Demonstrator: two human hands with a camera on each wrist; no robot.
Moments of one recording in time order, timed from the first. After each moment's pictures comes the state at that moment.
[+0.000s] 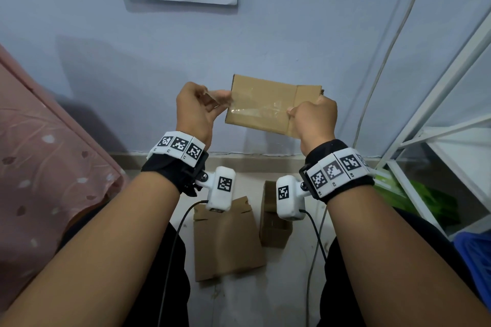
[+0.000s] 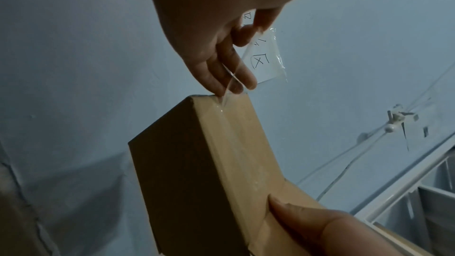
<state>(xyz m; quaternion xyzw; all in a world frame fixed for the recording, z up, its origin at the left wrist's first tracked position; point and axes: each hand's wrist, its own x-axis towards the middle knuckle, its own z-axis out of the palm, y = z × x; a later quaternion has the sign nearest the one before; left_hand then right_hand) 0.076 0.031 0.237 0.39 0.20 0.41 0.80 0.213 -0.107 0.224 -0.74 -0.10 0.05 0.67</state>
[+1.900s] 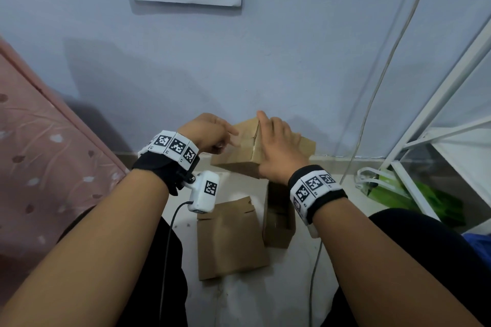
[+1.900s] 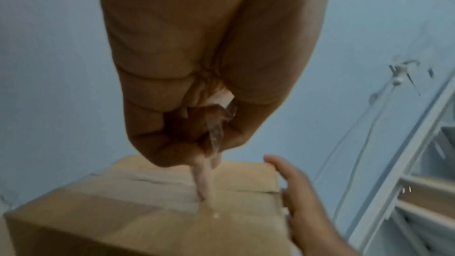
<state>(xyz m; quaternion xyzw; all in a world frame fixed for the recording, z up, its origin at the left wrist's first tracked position) 0.065 0.047 0.215 0.74 0.37 0.07 0.56 0.175 -0.103 0.167 -0.86 -0.49 0.01 0.14</state>
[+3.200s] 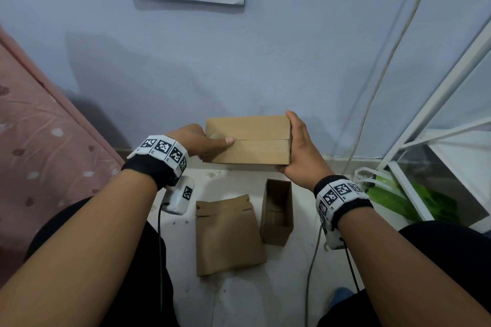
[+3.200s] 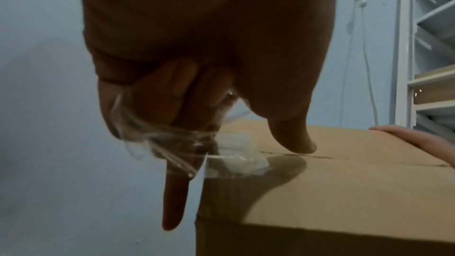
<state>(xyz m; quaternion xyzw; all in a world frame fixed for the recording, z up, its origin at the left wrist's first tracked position) 0.042 0.078 0.194 0.87 0.41 -0.08 0.26 0.211 -0.146 0.136 -0.78 -0.50 0.04 0.38</state>
